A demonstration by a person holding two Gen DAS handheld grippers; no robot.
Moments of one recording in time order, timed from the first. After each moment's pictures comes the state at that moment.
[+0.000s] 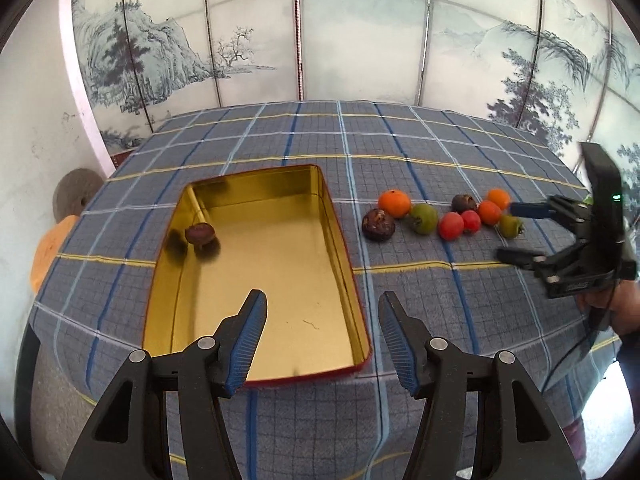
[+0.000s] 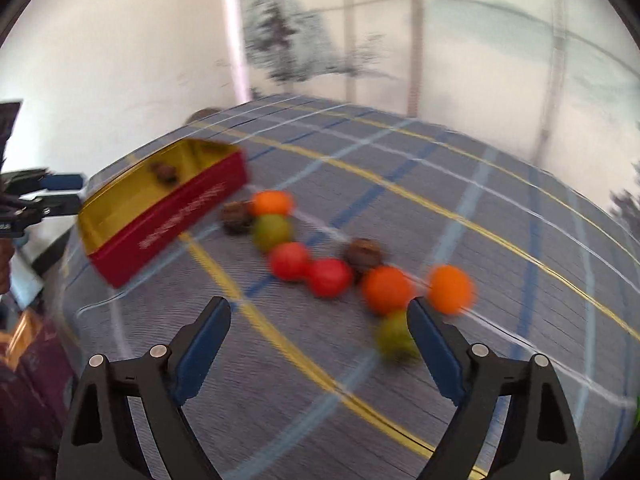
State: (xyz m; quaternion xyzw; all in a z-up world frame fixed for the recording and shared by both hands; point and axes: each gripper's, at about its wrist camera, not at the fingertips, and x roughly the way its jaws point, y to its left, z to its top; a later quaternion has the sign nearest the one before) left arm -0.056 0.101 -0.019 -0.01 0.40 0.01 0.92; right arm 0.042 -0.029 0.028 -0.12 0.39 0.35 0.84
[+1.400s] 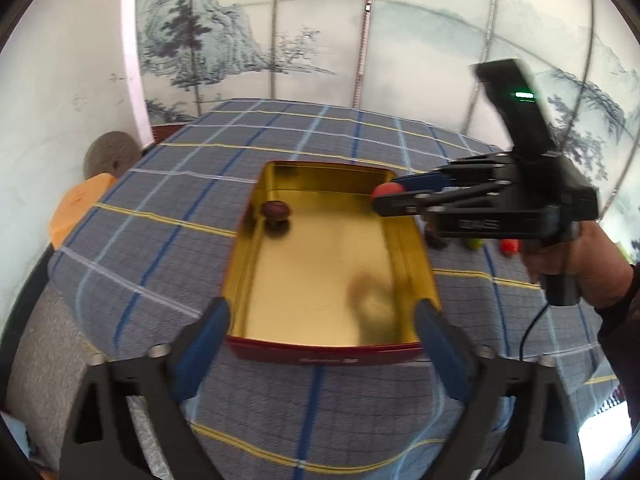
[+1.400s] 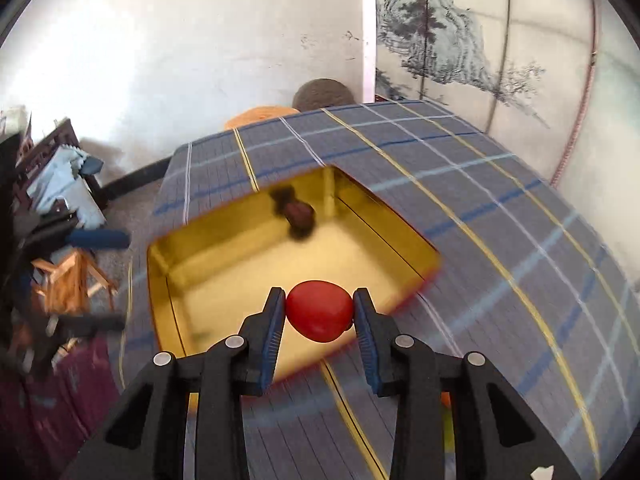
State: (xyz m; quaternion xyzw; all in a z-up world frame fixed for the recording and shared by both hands) left arm -0.095 0.166 -0.016 -0.07 0.38 0.09 0.92; right arm 0.077 0.173 0.066 -0.18 0.39 0.51 0.75
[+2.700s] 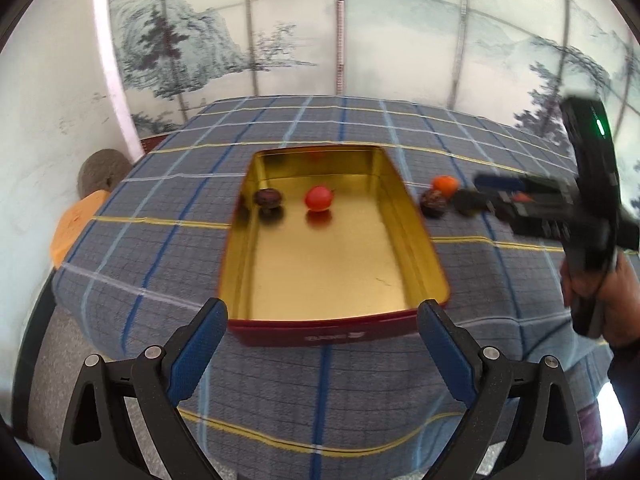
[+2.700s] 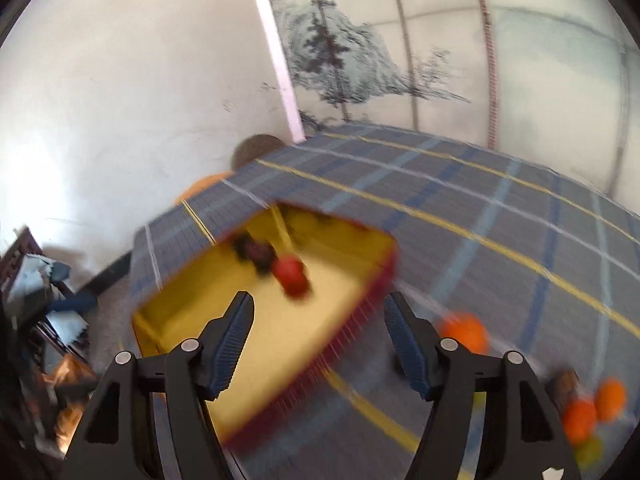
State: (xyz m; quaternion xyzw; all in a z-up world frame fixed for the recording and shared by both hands) left arm -0.099 0.154 -0.028 -0.02 0.40 0.04 0.92; right arm 0.045 0.095 0.058 -0.04 0.38 0.39 0.84
